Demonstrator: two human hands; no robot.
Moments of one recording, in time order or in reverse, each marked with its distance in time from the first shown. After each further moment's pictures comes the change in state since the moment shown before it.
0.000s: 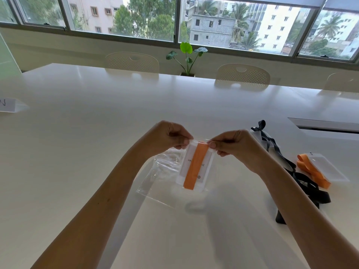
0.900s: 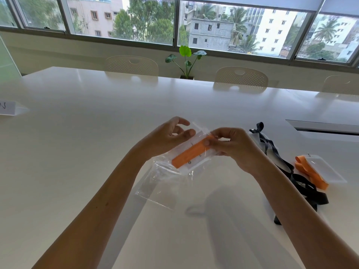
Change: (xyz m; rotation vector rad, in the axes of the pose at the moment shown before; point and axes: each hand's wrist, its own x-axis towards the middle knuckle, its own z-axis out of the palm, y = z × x) left_hand 0.001 0.015 0.003 0.116 -0.010 -0.141; right_hand -0.002 -0.013 0.012 0.107 0.068 0.009
